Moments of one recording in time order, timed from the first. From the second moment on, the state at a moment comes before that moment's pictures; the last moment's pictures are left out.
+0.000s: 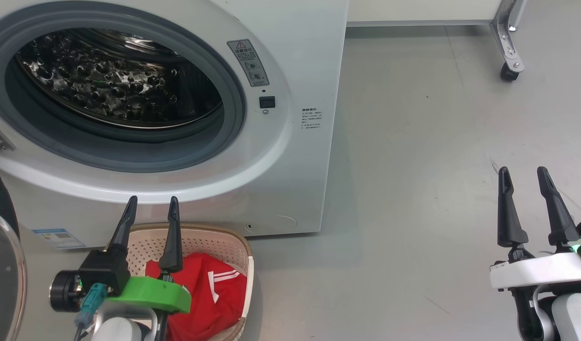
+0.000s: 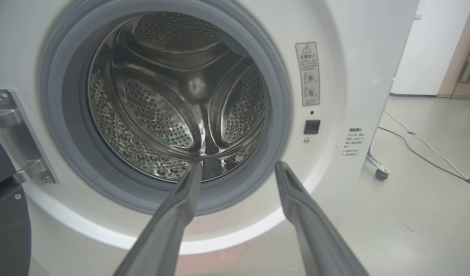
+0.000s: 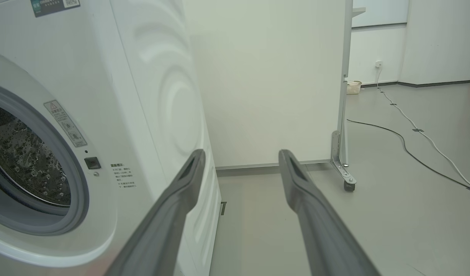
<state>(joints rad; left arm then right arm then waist) -0.10 0.04 -0.18 0.15 -0.30 0.05 -0.25 0.01 -0.21 0.09 -0.02 0.46 0.08 -0.25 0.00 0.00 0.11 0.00</state>
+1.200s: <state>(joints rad) -0.09 0.04 -0.17 0.11 -0.32 0.08 -0.25 0.01 -0.21 0.10 -0.02 0.46 0.08 -0.25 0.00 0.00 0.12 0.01</state>
